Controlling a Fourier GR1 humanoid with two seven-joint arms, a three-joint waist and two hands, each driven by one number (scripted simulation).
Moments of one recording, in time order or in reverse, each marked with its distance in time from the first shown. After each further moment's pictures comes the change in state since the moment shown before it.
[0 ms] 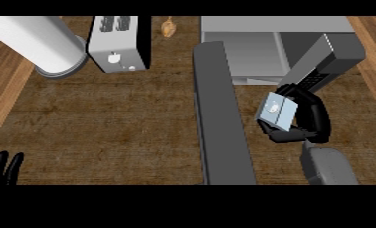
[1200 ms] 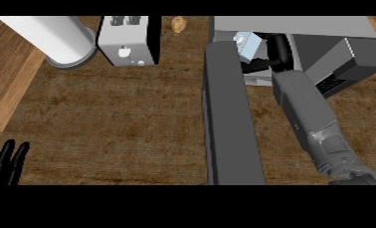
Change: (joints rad) left arm -0.093 0.020 0.058 0.073 0.036 -0.065 0.014; right arm -0.722 -0.032 -0.131 0.837 0.130 -0.227 -0.077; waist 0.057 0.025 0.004
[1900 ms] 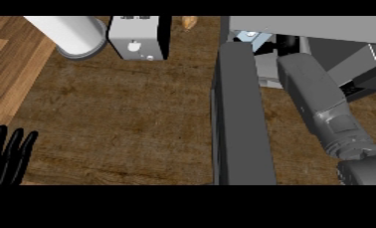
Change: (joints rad) left arm -0.077 0.020 -0.007 0.028 -0.010 -0.014 0.005; right arm -0.164 -0.061 -0.037 0.185 0.044 -0.182 -0.017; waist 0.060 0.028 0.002
